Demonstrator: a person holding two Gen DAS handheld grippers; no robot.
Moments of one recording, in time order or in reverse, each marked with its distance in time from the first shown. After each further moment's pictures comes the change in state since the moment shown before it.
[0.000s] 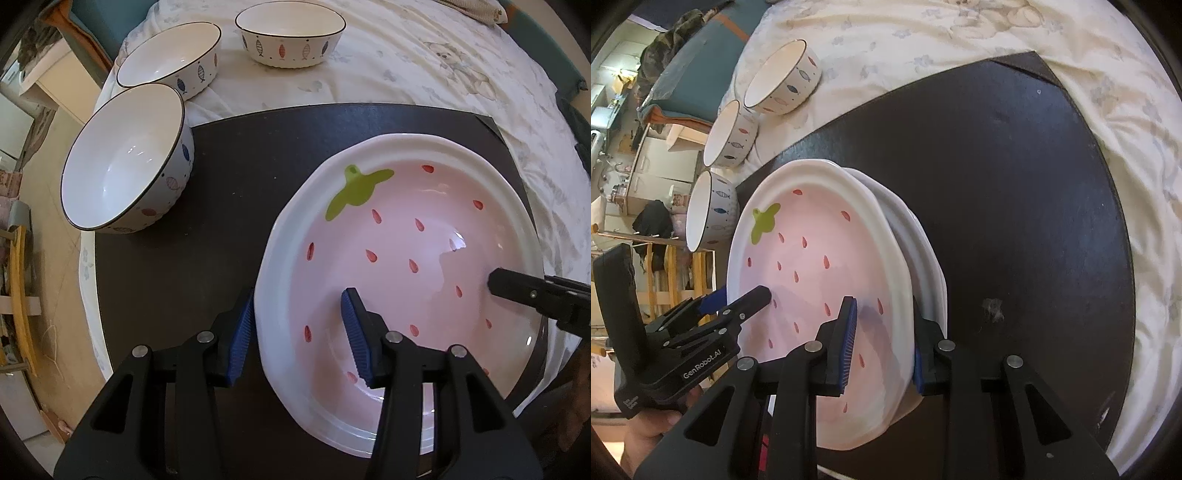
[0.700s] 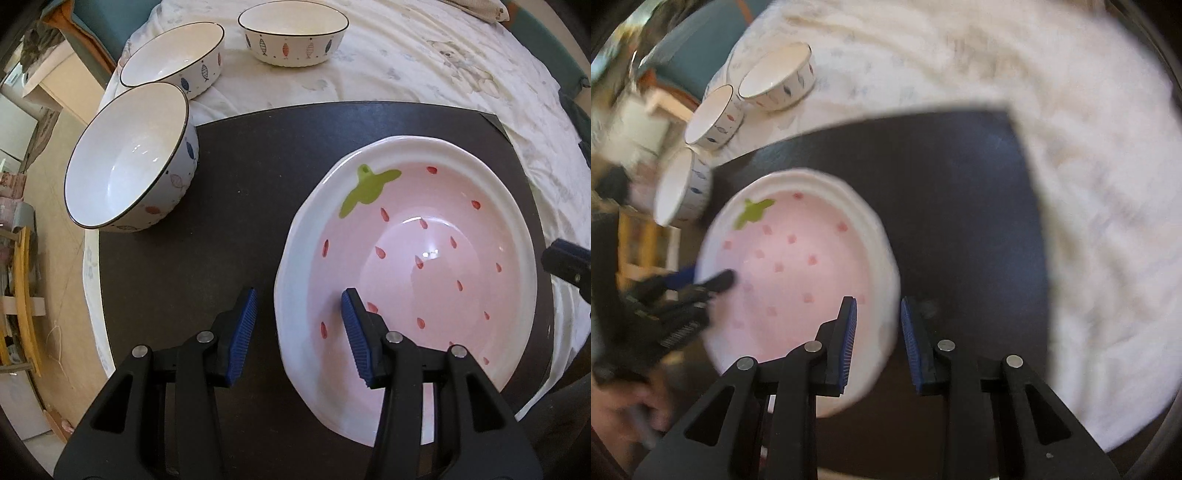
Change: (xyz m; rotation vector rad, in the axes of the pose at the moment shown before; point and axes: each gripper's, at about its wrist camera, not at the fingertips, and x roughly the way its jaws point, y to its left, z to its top) left arm 0.004 0.002 0.002 0.008 -0.002 0.022; right arm -0.037 0.022 -0.007 -0.186 -0.079 -0.300
